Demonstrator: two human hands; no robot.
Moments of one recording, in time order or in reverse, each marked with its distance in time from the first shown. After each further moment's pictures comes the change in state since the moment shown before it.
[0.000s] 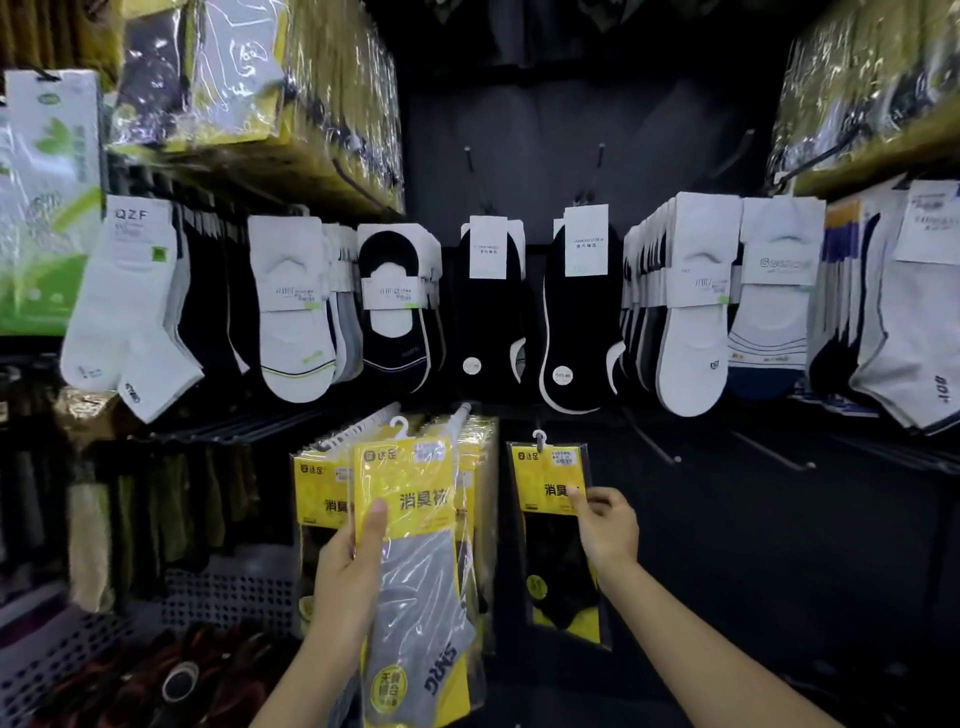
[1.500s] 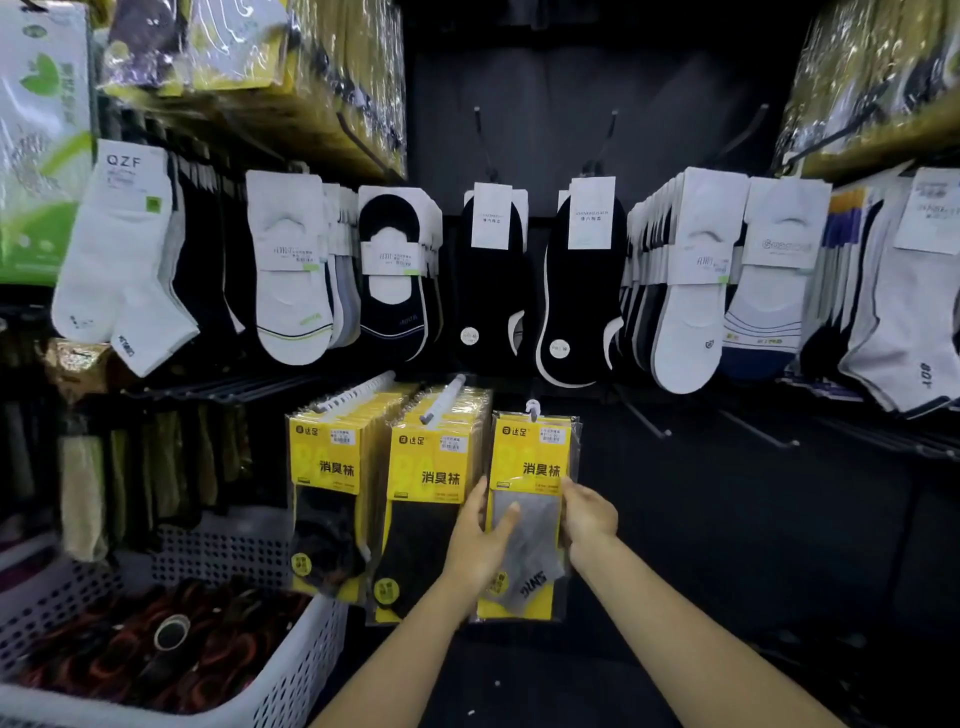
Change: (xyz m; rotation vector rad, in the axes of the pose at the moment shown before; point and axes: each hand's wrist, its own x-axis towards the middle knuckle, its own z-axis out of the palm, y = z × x) left_hand 0.000 -0.052 0.108 0.130 -0.360 -0.103; right_hand -0.018 0.002 0.006 0.239 -0.051 0.322
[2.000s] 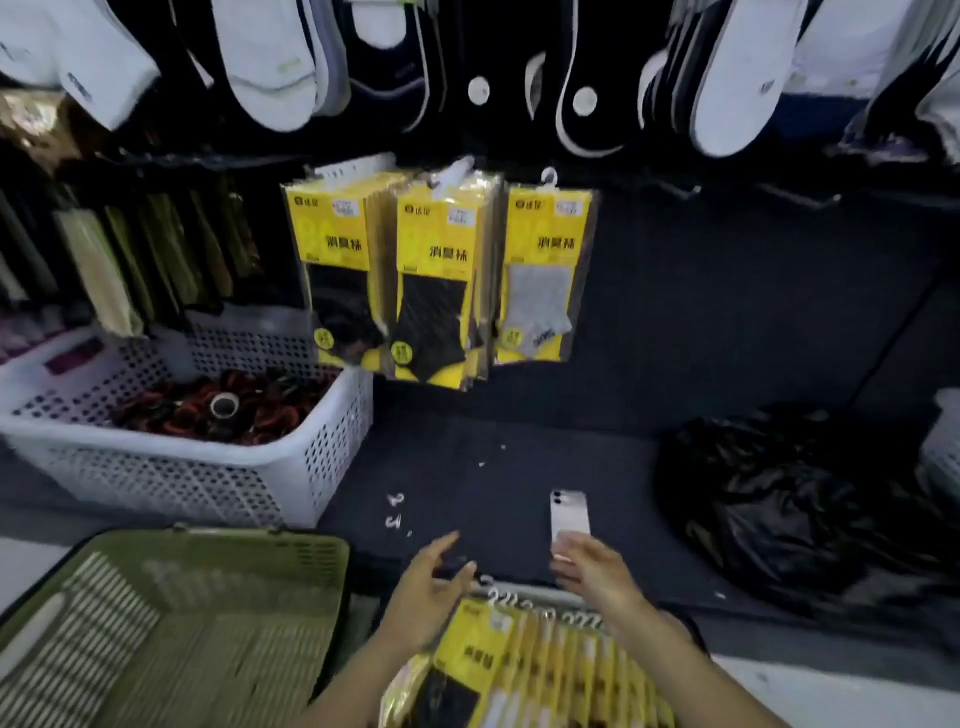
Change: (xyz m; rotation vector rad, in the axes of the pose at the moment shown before) left_hand -0.232 -0.184 -0.048 0.236 -0.171 -0.396; right_hand -0.131 0.223 -0.150 -0.290 -0.226 0.416
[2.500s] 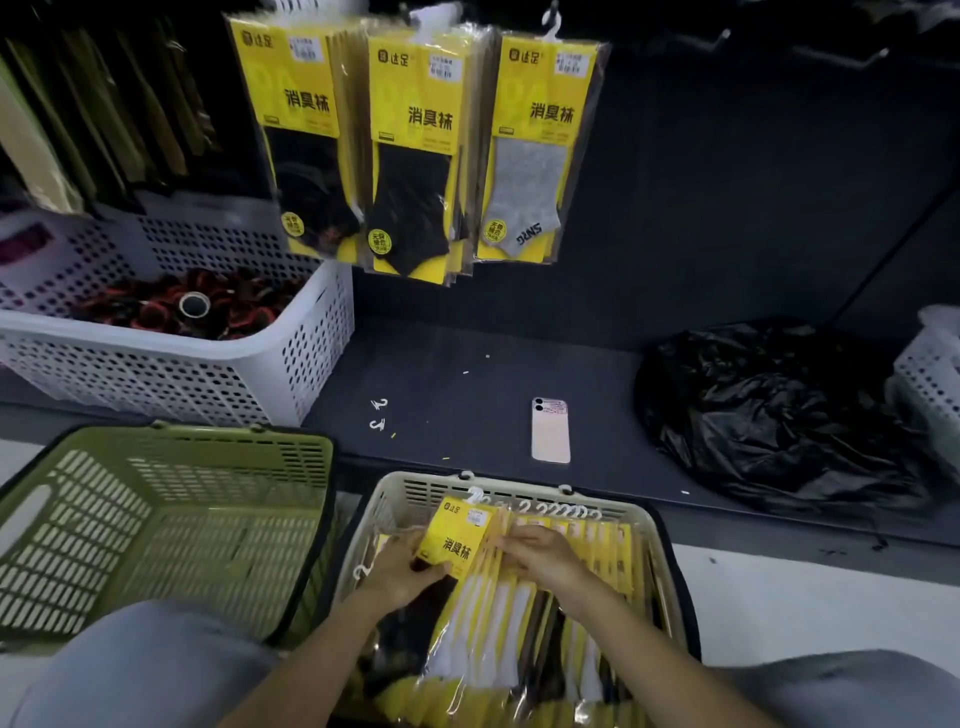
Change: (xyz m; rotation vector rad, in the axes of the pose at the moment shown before) left_hand -0.039 -0.094 0.033 0.253 -0.199 -0.175; right_hand -0.025 0.106 0.002 -0.282 -0.180 0.146
